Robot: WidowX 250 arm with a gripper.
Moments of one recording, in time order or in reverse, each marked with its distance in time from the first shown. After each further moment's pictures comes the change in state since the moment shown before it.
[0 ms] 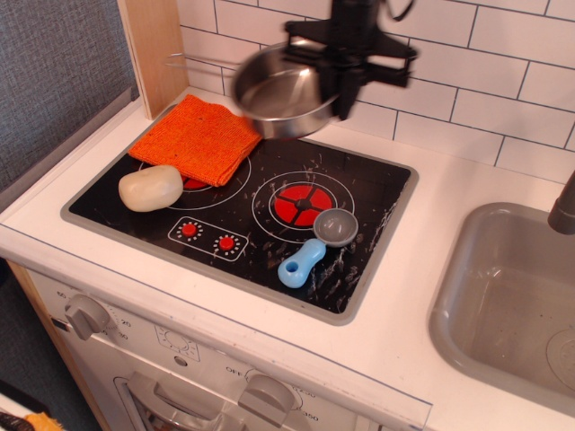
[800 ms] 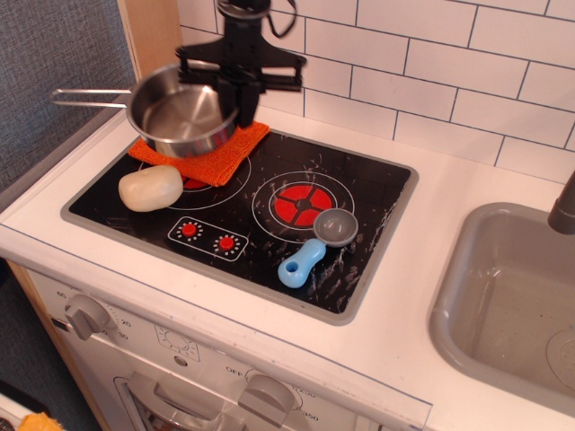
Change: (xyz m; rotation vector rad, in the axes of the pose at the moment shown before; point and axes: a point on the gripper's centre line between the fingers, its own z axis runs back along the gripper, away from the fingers) arm 0.002 0.089 -0.024 0.066 -0.029 0.319
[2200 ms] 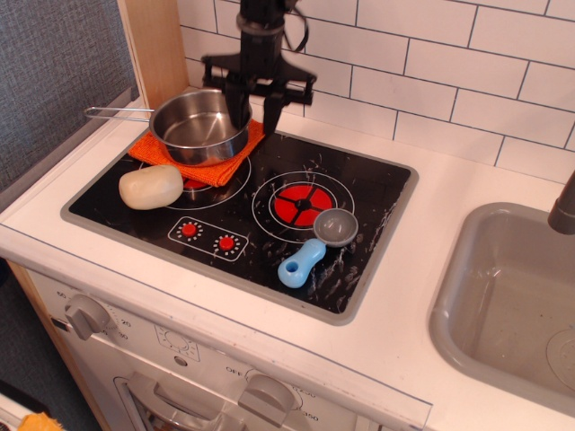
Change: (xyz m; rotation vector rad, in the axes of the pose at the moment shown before) arm 0.020 -0.027 -0.030 -0.034 0.034 -0.222
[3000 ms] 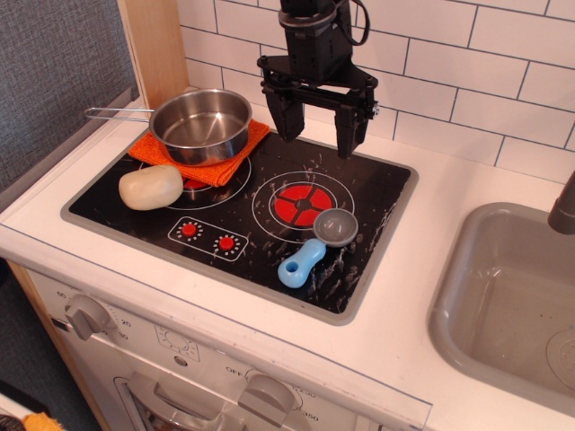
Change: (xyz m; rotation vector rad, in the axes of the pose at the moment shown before) arm -0.053 -0.065 0.044 -0.252 -0.012 -0.362
